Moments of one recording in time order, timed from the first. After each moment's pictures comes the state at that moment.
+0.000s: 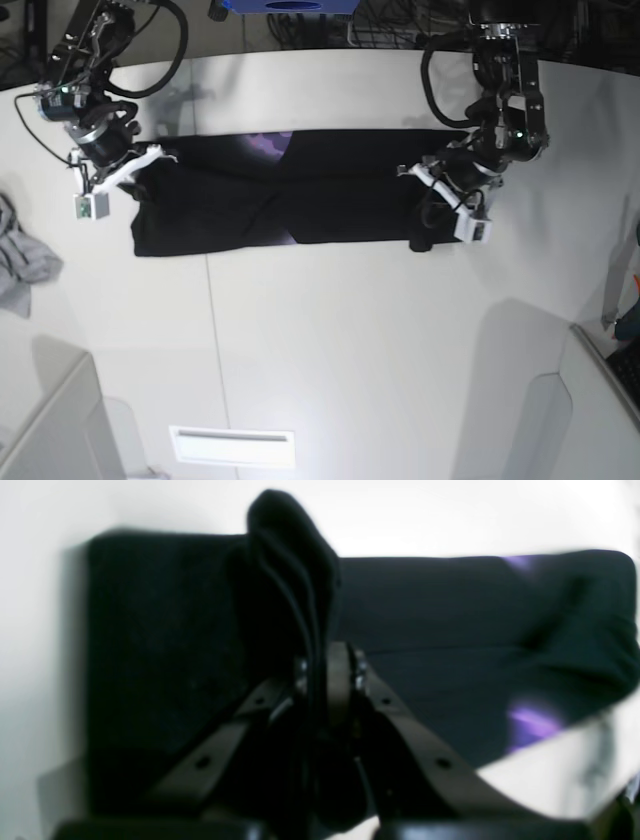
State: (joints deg) left arm 11.5 -8.0 -8.2 100.3 -33.9 -14.1 53.3; right arm -17.8 2.0 26.4 113.0 28.7 21.1 -57.1
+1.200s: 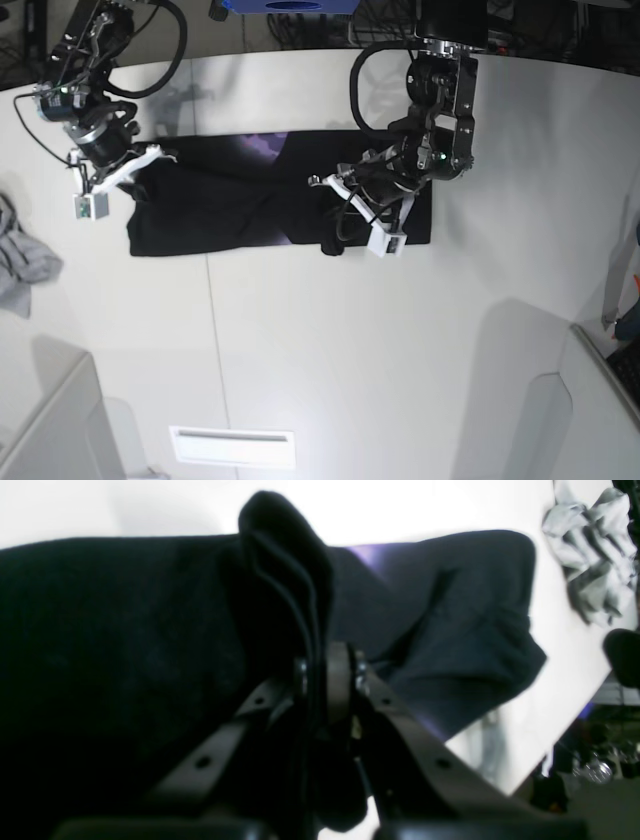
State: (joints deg) left arm 6.0 0.0 4.6 94.8 -33.7 -7.4 53.0; right arm -17.7 2.2 26.3 113.0 28.7 21.1 -57.1
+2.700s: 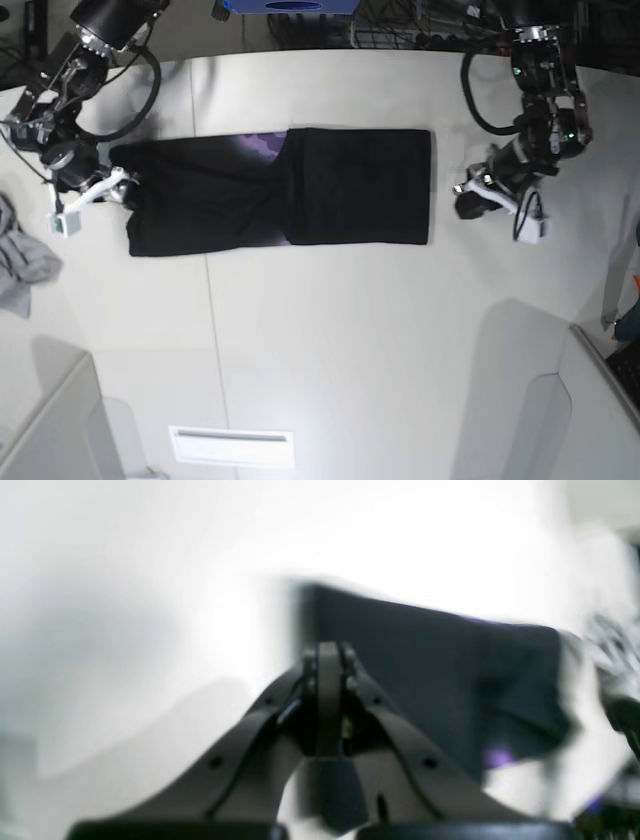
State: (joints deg) left arm 13.5 -15.5 -18.9 99.6 -50.3 -7.4 56.2; right arm -4.0 4.2 39.0 97.1 28.8 30.6 -71.2
